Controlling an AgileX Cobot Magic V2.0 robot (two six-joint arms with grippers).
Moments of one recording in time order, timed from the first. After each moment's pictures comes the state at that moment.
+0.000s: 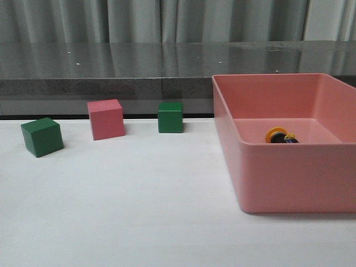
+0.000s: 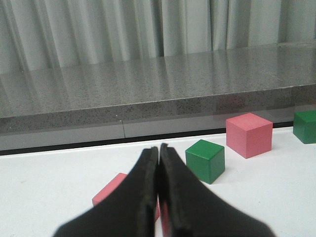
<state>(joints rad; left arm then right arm) -0.02 0.00 0.00 -0.02 0.06 0.15 0.10 0.93 -0.81 0.26 0.37 -0.01</state>
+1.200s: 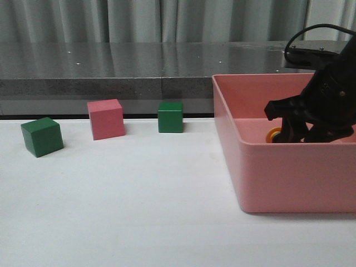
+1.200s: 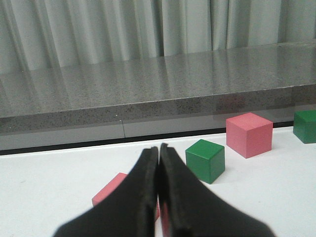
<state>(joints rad) -0.02 0.00 0.00 -0.02 0.06 0.15 0.18 1.78 -0.99 0.27 0.31 -0.18</state>
